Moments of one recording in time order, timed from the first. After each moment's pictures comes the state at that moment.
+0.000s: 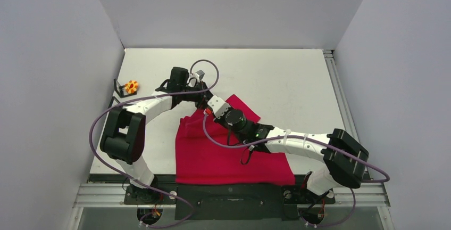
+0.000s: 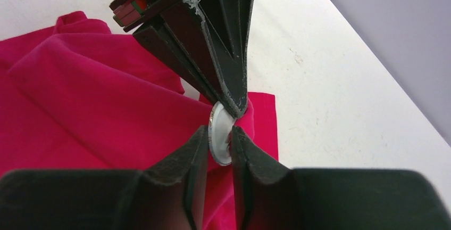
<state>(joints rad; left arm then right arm) -0.34 1.72 1.09 -0.11 0.92 -1.01 1.04 1.49 0.87 0.24 0.44 -0.28</state>
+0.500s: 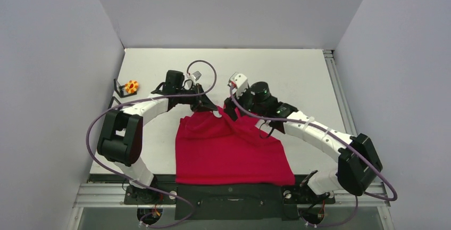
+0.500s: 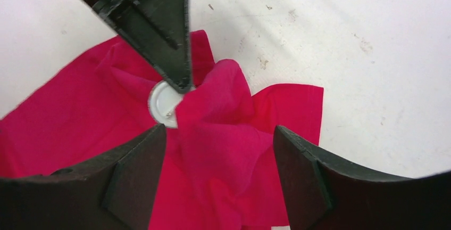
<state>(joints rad) -0.30 1.71 1.06 -0.14 0.92 -0.84 0.78 1.39 0.93 0.02 -0.10 -0.11</state>
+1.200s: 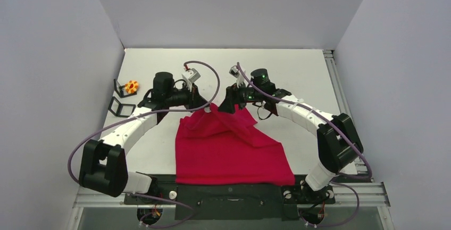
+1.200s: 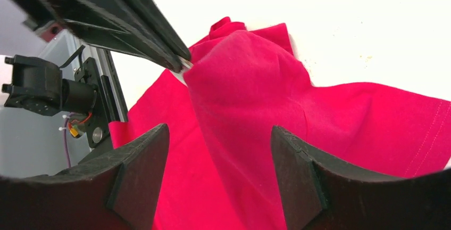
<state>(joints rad) -0.30 1.40 0.90 -0.04 0.84 -0.10 0.56 1.61 1.11 -0.04 -0.70 0.19</state>
